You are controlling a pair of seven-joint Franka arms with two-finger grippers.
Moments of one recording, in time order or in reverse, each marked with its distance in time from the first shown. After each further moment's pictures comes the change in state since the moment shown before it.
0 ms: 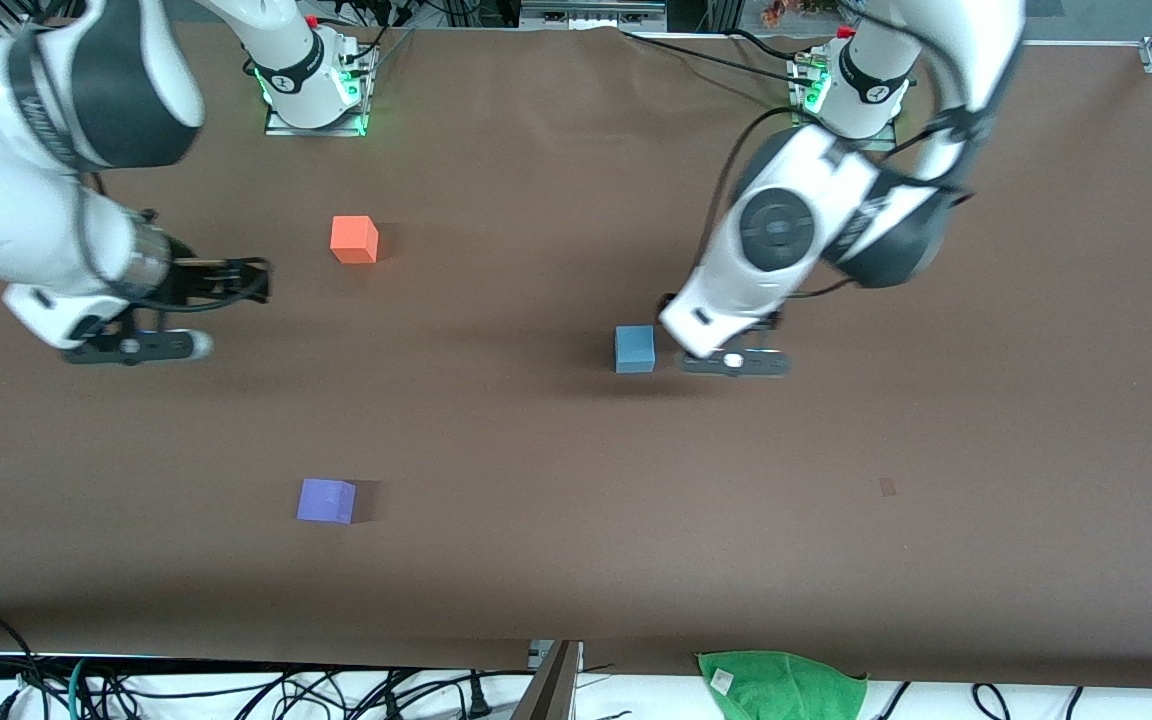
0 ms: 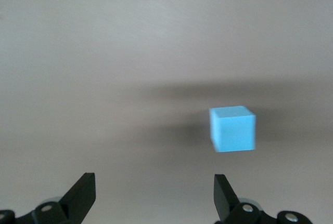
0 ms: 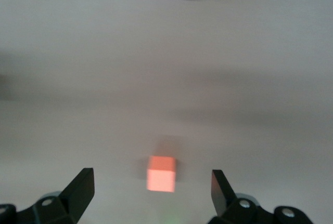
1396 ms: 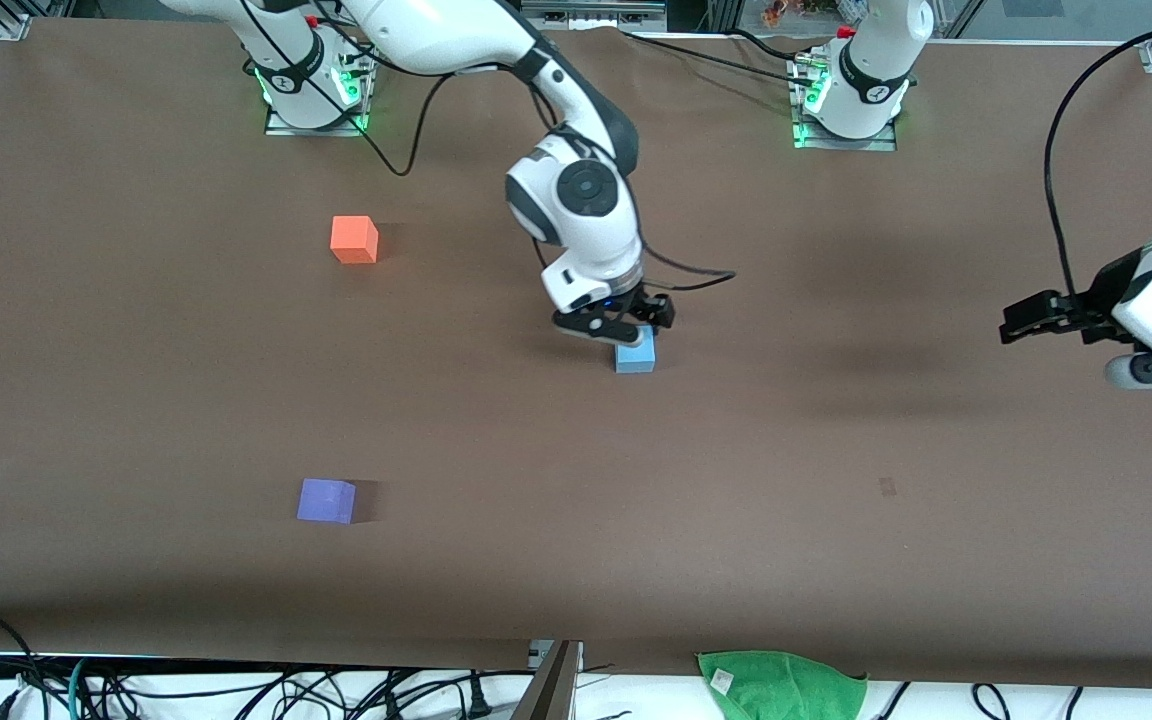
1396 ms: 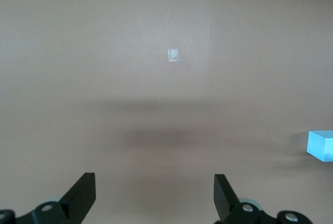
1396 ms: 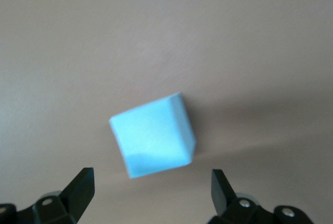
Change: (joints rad) left arm 0.349 -0.203 0.176 0.047 -0.079 -0.152 0.446; right arm 0.633 0.550 0.004 0.150 0.056 0.794 0.940
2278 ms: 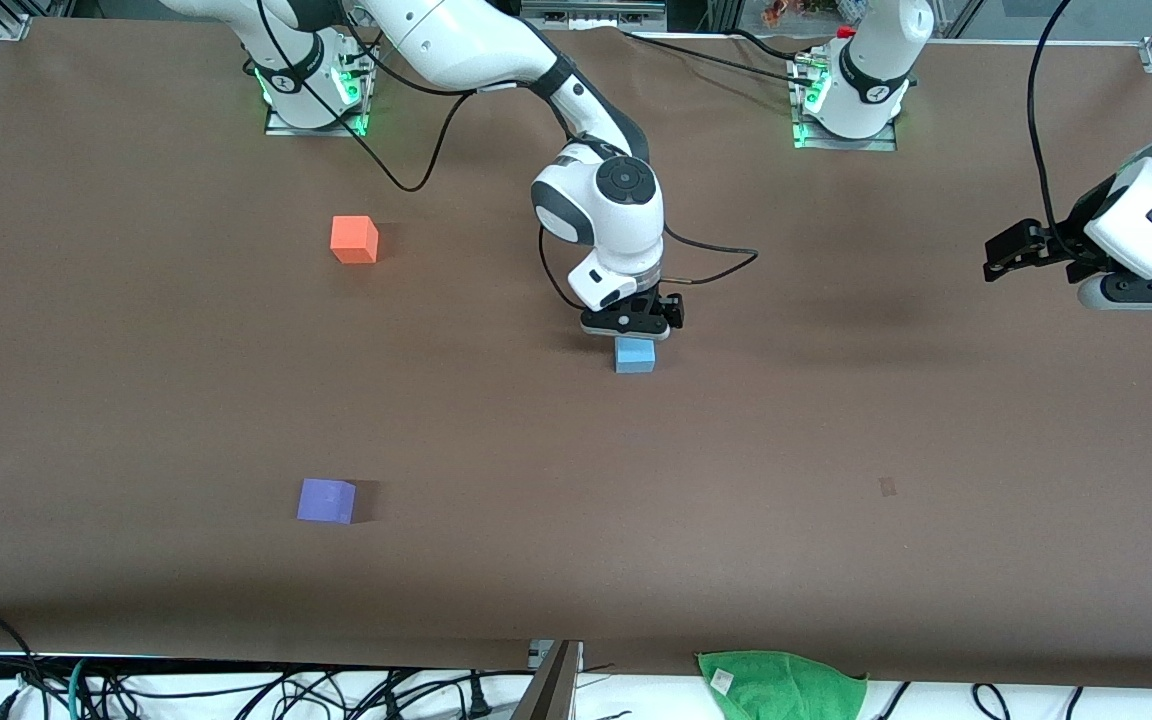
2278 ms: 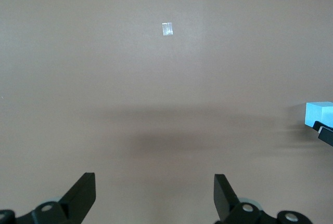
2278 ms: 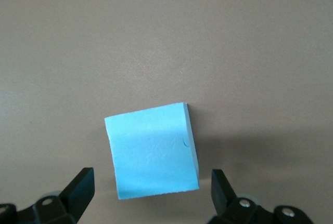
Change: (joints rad) left arm -0.137 -0.186 0.106 -0.197 -0.011 0.006 0.004; right arm 0.026 0.071 -0.011 0.046 -0.170 0.018 0.003
